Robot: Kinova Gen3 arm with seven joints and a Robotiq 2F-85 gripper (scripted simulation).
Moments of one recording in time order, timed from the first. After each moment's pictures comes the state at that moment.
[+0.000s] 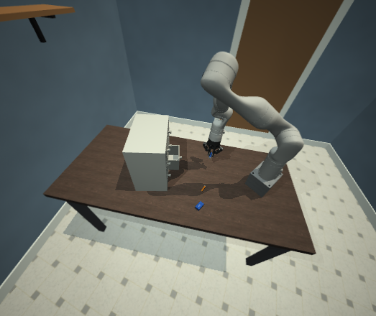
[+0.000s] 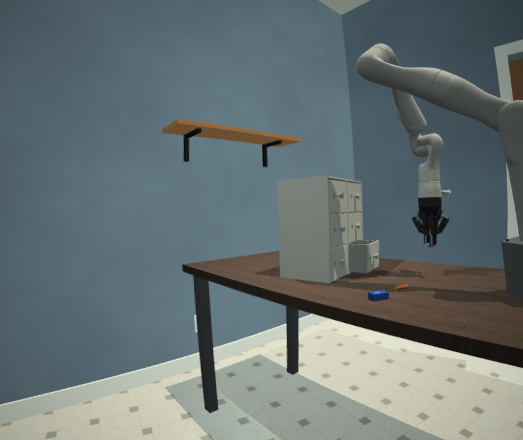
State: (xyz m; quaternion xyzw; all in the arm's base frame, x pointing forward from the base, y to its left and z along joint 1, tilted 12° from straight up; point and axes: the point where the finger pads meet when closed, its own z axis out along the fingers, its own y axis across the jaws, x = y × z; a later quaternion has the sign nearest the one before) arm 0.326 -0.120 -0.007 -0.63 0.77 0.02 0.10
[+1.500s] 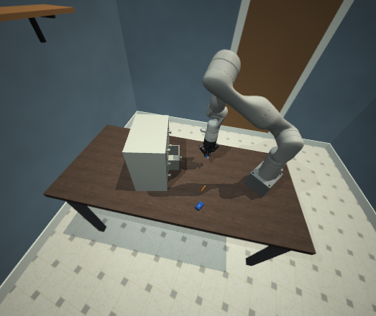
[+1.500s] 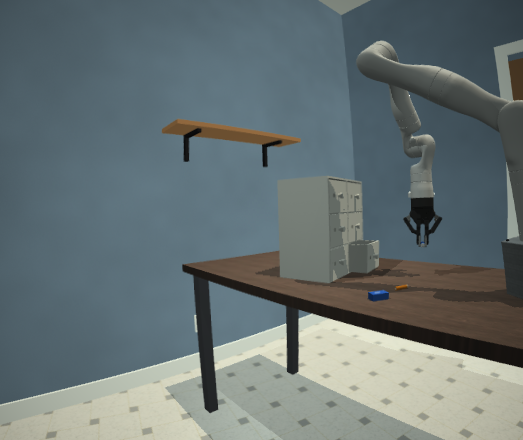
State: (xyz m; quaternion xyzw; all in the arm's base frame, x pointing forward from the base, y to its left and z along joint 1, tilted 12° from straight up) arm 0.350 -0.115 -0.004 -0.82 0.56 -0.01 0.10
